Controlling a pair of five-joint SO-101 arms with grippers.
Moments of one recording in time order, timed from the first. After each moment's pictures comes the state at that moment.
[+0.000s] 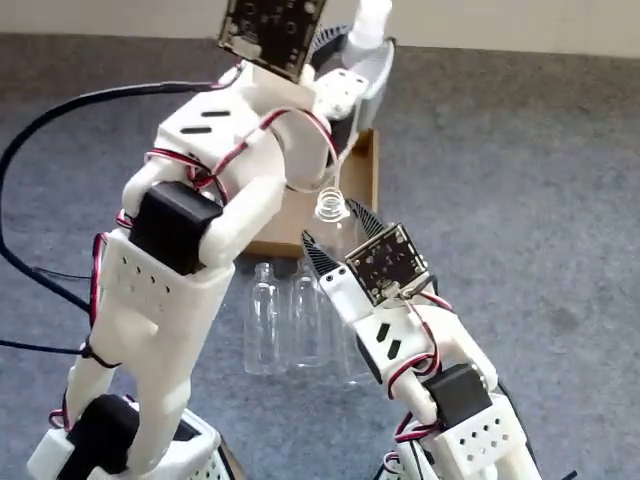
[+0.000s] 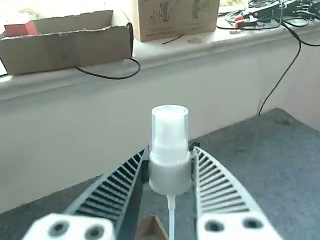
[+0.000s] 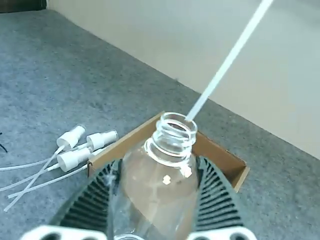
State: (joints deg) left arm 26.3 -17.5 -22.2 54.9 4.7; right arm -32.1 -76.9 65.6 31.3 15.6
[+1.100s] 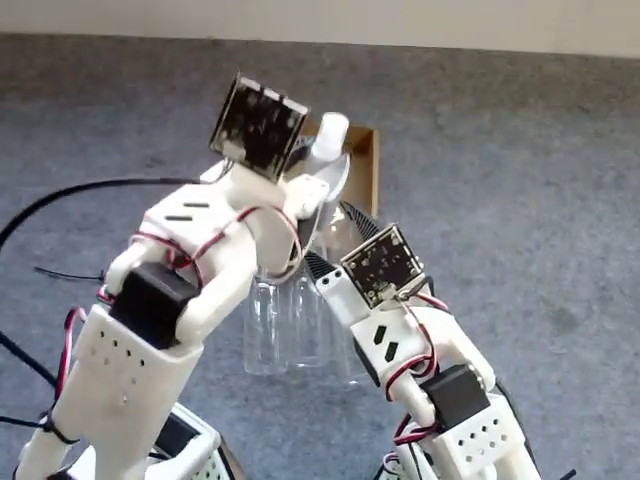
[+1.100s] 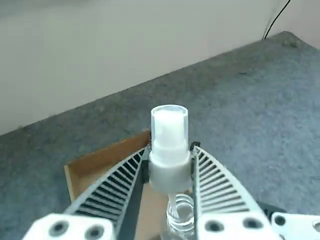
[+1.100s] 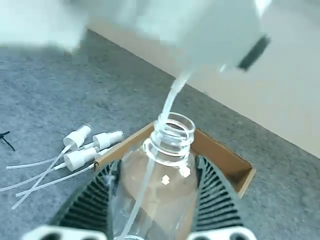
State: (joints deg) left arm 26.0 -42.9 16.7 56.5 5.0; right arm -32.4 -76.9 65.7 31.3 15.3
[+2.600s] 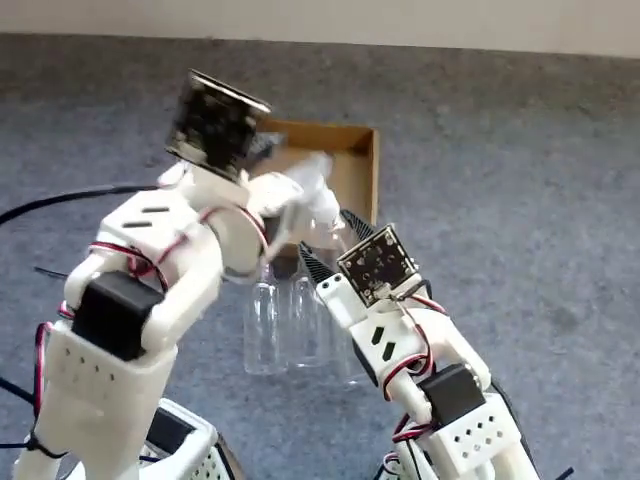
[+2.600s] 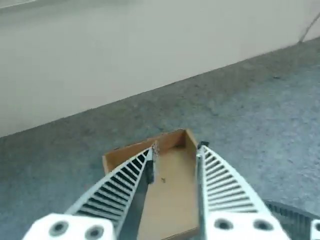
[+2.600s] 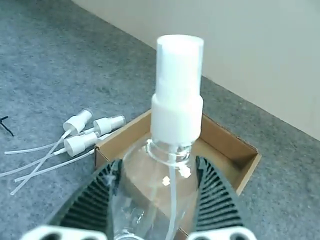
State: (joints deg) left arm 19.6 -44.7 12.6 61.2 3.1; right arm -32.4 -77.0 68.9 31.3 15.3
